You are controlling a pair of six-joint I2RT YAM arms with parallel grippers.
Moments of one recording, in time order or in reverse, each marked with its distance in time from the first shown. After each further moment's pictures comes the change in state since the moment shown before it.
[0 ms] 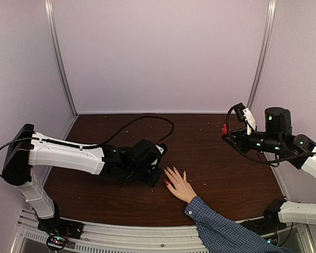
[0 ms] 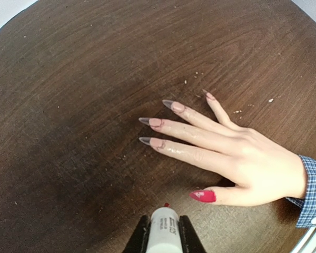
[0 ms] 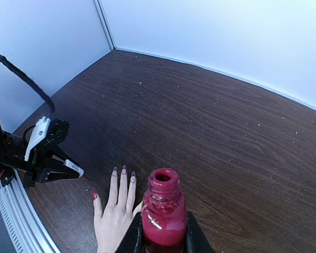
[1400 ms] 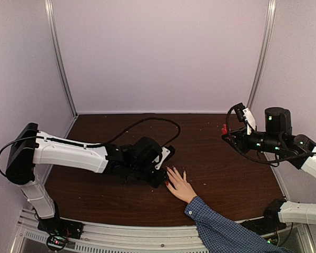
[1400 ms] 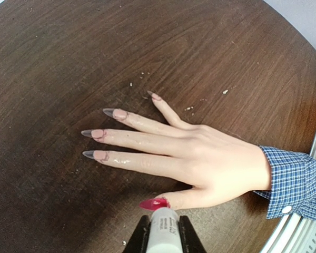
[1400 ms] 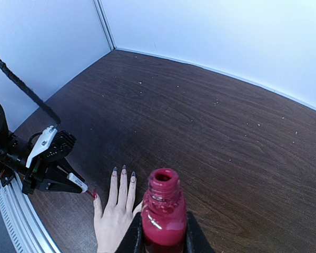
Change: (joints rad) left arm 0.024 0.025 0.007 0.074 0.219 0.080; right arm 0.000 0.000 0.000 0.000 0.000 0.000
